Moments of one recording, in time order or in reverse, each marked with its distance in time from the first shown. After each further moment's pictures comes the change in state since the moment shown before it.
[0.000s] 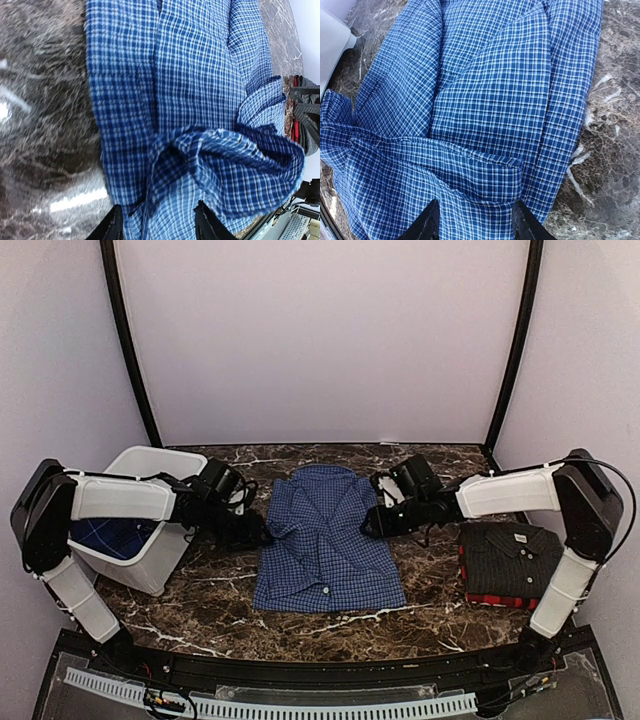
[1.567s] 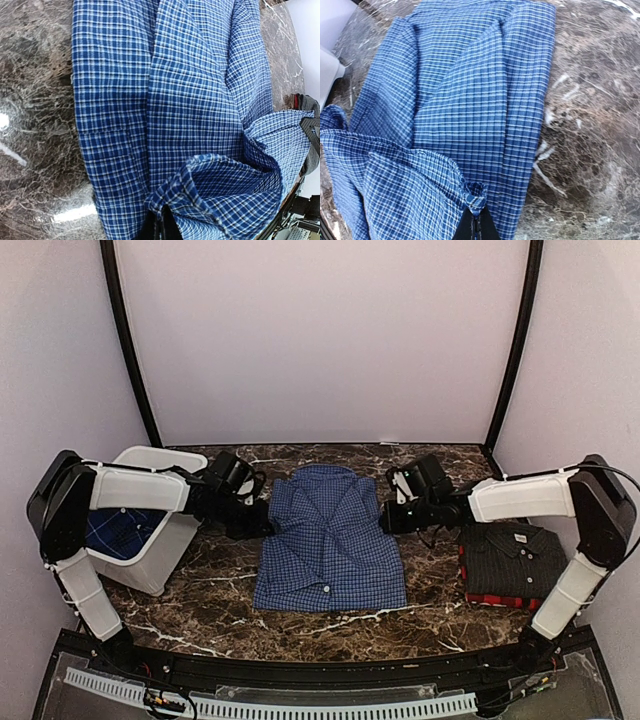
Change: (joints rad) left arm 0.005 0.130 0.121 0.053 -0.029 0.002; right arm -0.019 -0.058 -0.057 0.042 0.101 0.079
